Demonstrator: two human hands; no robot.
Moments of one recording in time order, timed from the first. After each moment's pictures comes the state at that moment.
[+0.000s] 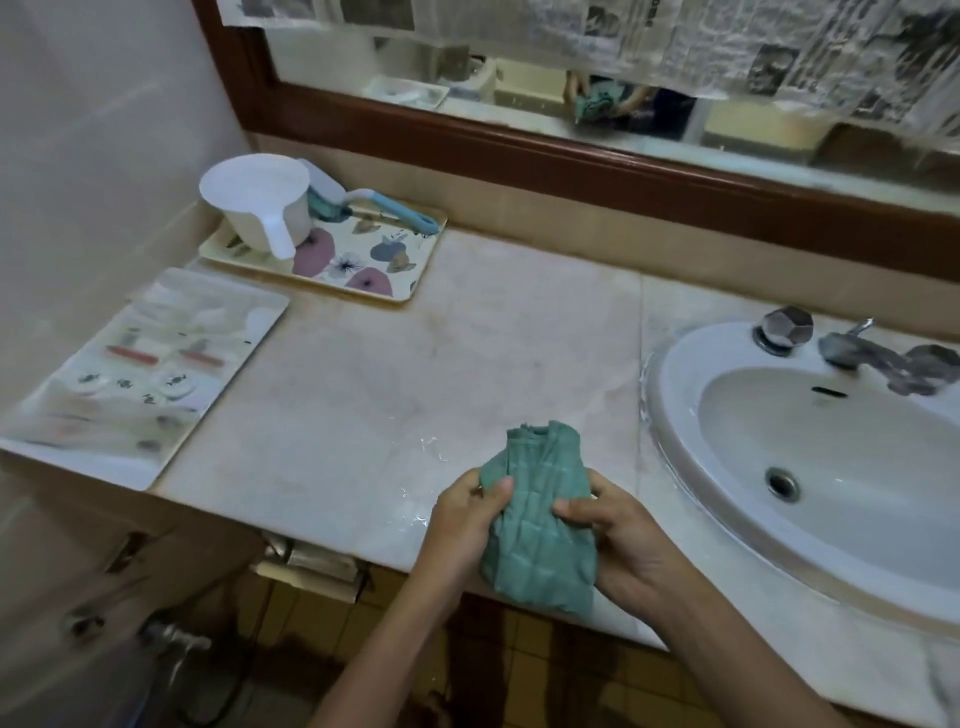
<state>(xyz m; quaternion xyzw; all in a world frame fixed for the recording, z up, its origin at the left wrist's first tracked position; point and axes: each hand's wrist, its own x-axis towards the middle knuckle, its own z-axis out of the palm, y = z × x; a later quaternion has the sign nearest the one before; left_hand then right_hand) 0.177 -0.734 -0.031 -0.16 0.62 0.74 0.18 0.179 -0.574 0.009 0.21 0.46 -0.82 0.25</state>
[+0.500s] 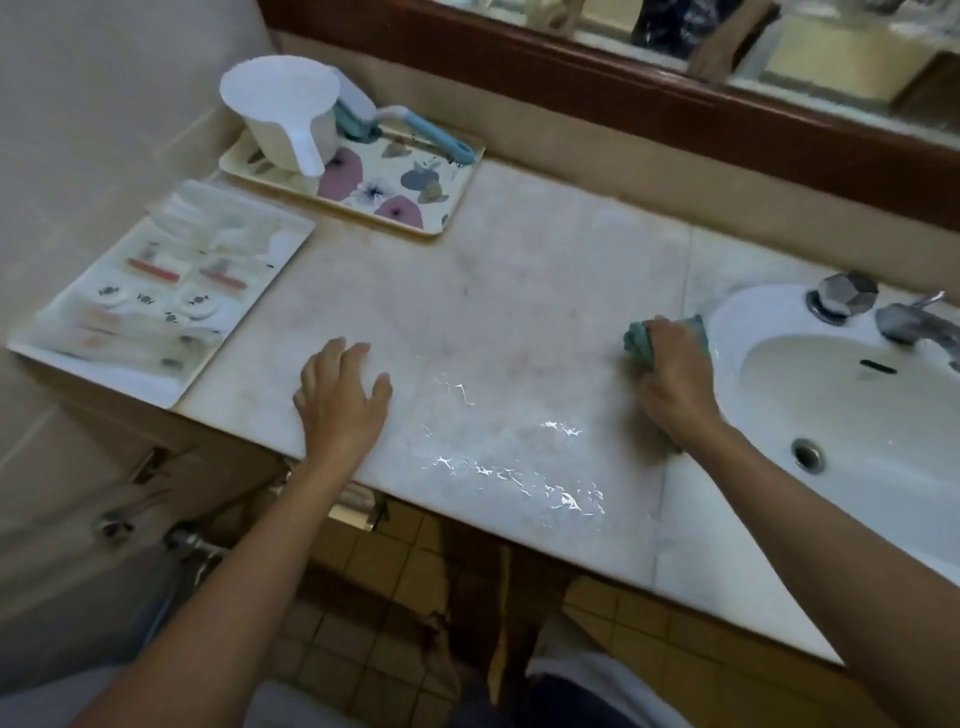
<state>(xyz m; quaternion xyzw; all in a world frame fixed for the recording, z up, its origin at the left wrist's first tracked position) 0.125 -0.867 -0.087 -0.17 0.94 0.28 -0.07 0.066 -0.522 -0.025 -0.01 0.98 -0.19 -0.02</state>
